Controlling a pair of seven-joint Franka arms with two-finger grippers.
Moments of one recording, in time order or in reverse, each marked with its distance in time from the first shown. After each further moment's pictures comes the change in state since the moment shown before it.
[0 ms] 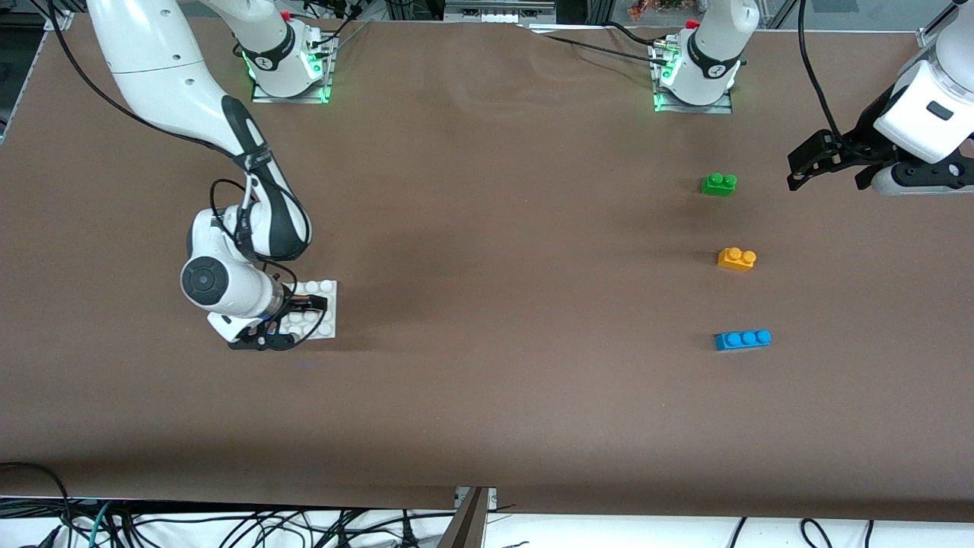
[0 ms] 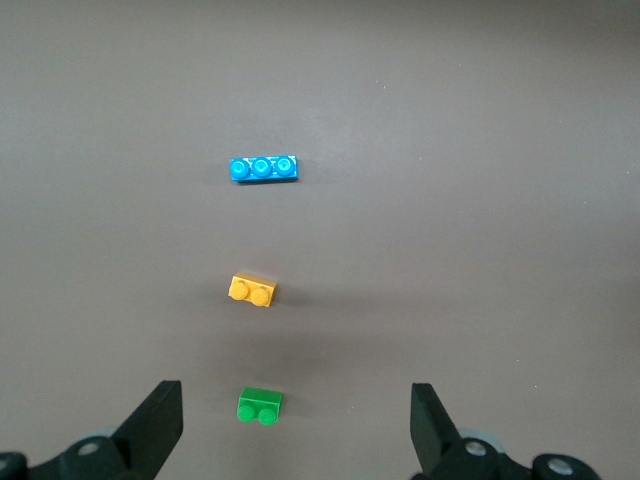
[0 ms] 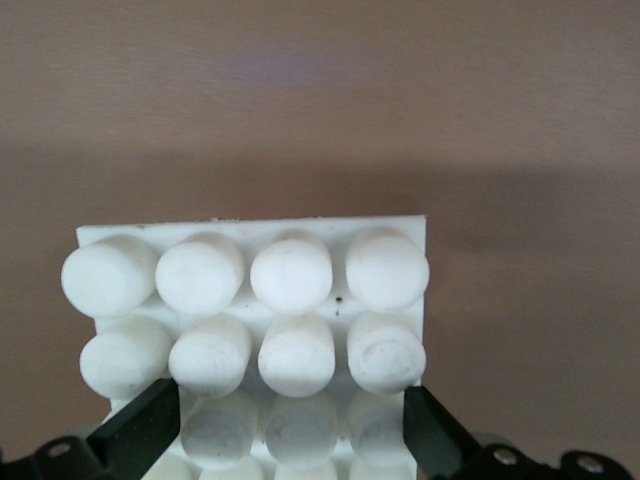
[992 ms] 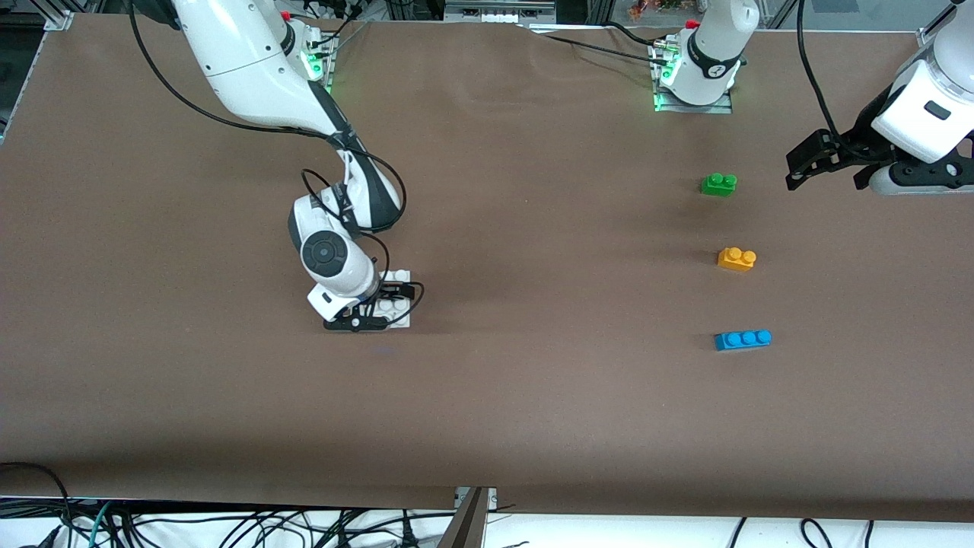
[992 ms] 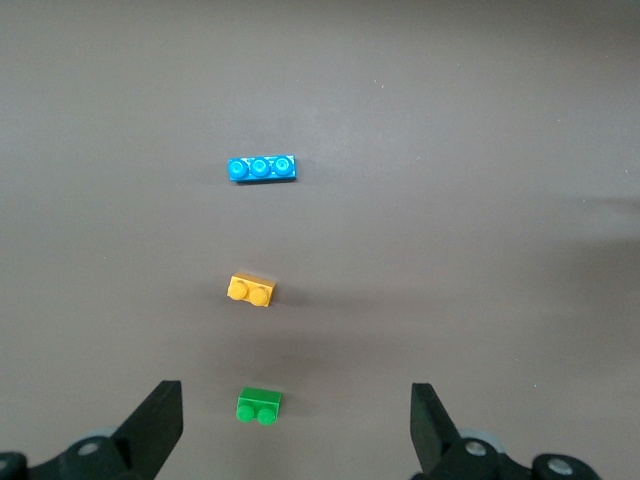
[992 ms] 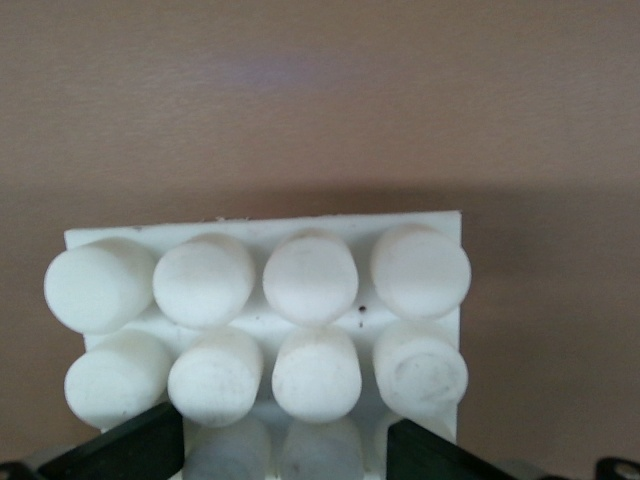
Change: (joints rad) left arm 0.000 0.000 -0.004 0.000 0.000 0.000 0.000; right arm 0.242 0.063 0.012 0.044 0.015 0.076 0.303
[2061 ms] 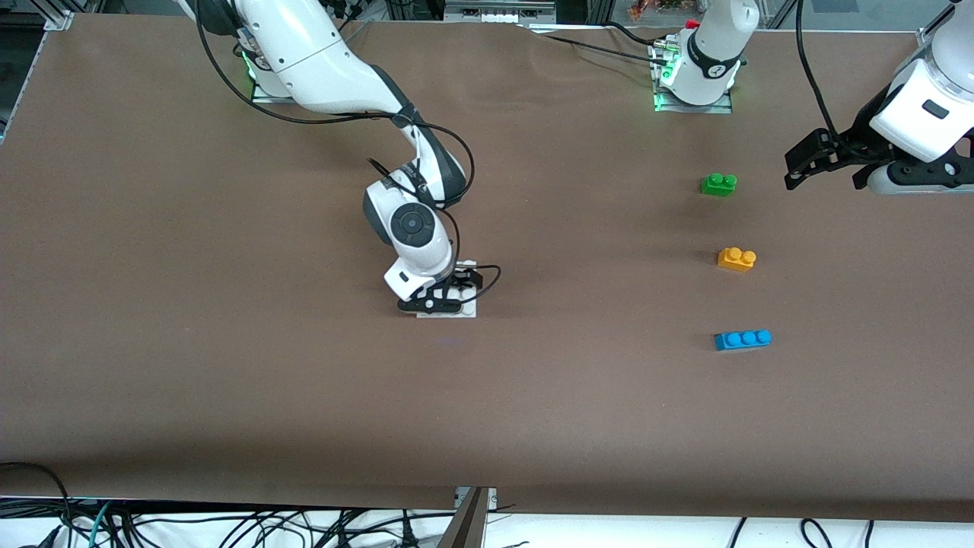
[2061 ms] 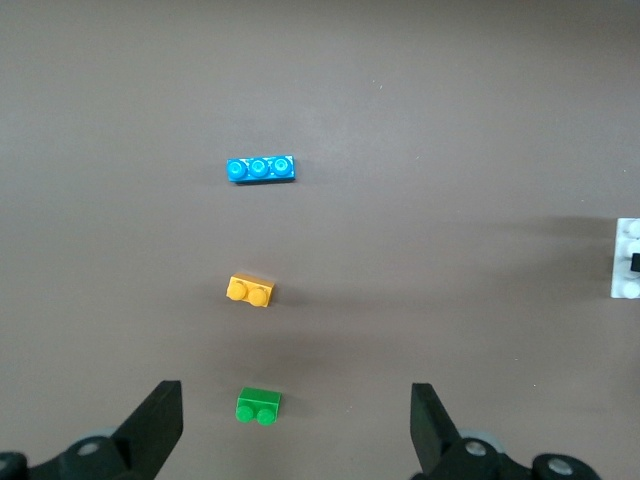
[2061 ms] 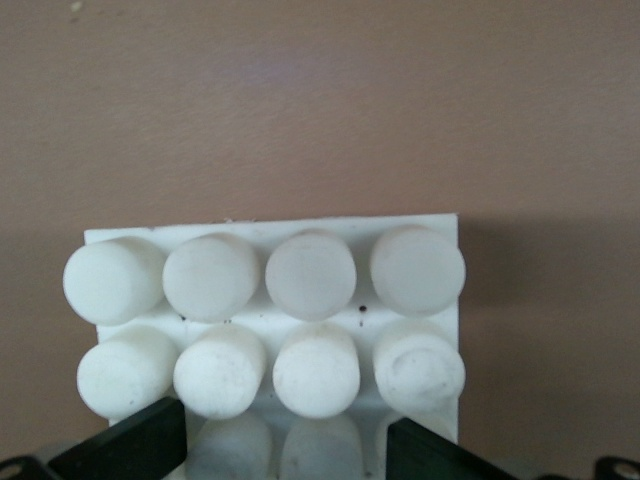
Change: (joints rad) left arm 0.001 -0.001 -0.003 0.001 0.000 0.000 0.000; right arm 0.191 0.099 0.006 0.170 0.003 0.017 0.221
